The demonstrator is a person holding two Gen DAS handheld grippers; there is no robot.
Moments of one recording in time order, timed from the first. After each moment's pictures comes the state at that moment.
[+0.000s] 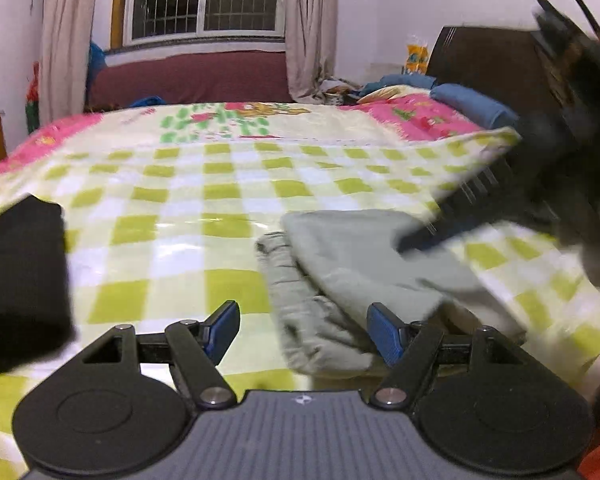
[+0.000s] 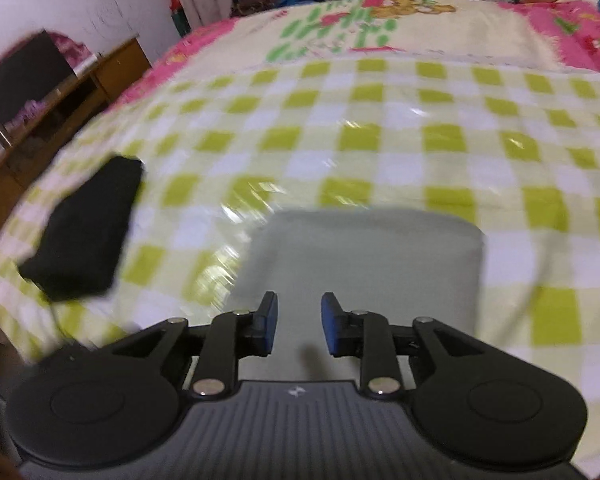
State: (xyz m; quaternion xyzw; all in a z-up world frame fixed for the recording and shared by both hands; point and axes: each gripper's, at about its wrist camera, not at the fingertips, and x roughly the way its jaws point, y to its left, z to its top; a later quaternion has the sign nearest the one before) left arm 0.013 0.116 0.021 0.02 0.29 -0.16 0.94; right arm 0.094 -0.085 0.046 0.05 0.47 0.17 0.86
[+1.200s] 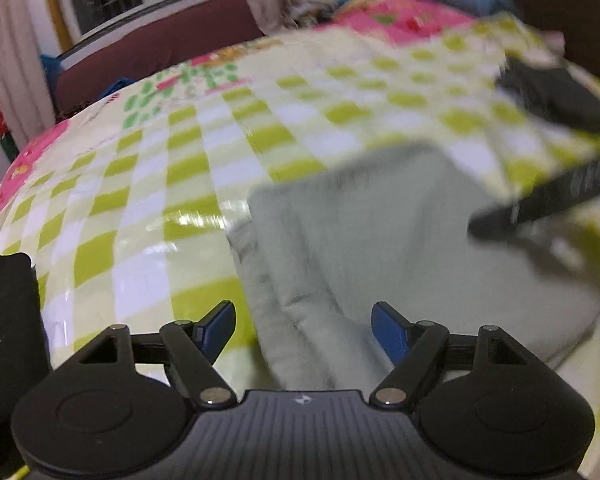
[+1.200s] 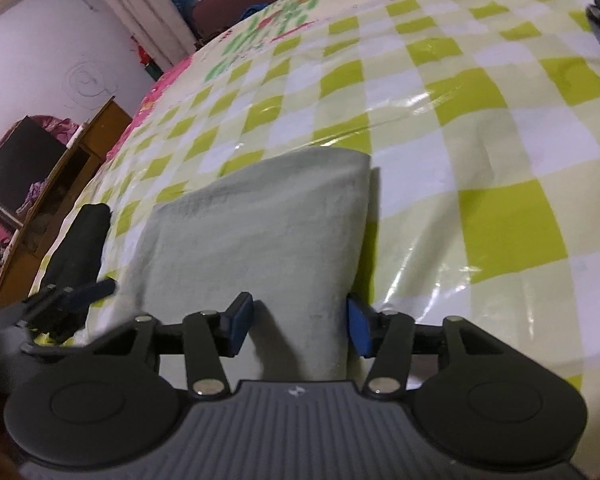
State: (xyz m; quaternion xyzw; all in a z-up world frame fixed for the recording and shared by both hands) left arm 0.088 0.052 -0.011 0.17 0.38 -0.16 0.89; right arm 0.110 -0.194 -0.027 0.21 0.45 0.18 0.85
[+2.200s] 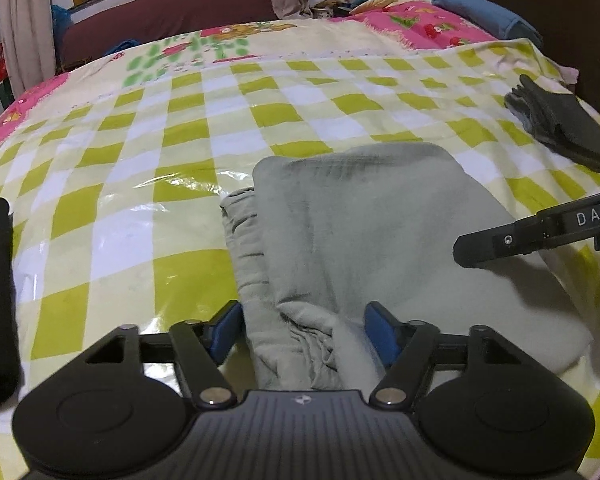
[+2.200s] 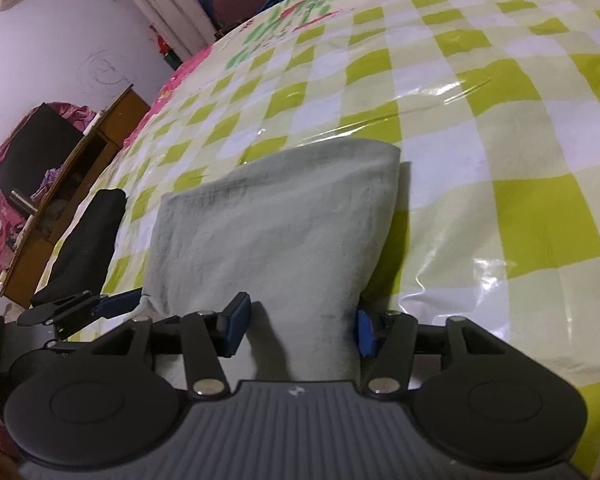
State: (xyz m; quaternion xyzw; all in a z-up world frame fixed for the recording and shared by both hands) left arm 0.101 0.064 -0.019 0.08 0.41 -0.16 0.89; right arm 0.115 -0.184 -0.040 0.22 0.45 0.21 0.84
